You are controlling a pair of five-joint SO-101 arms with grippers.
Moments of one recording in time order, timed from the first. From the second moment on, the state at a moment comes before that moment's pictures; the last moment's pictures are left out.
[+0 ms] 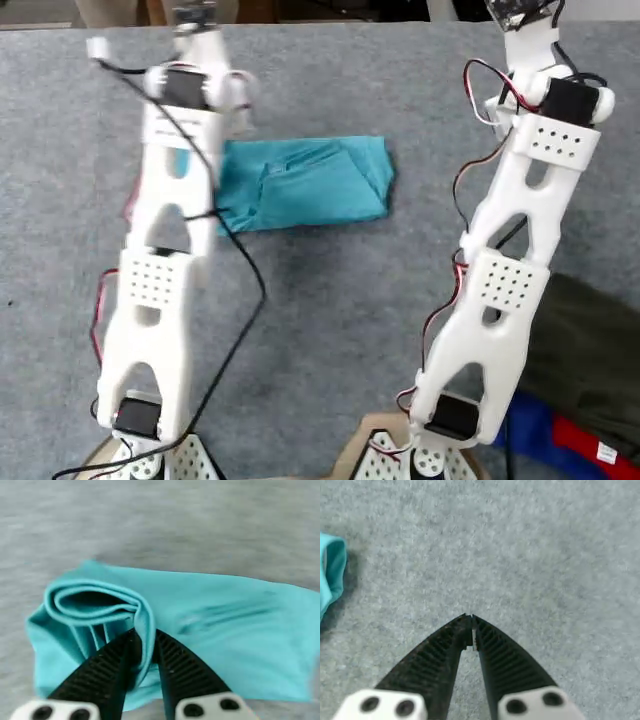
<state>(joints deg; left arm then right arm) 8.8 53.6 -82.5 96.7 8.9 15.0 55.5 -91.6 97.2 30.0</state>
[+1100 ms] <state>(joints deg) 29.1 53.6 -63.4 66.2 11.9 21.7 55.6 -93.0 94.8 30.4</state>
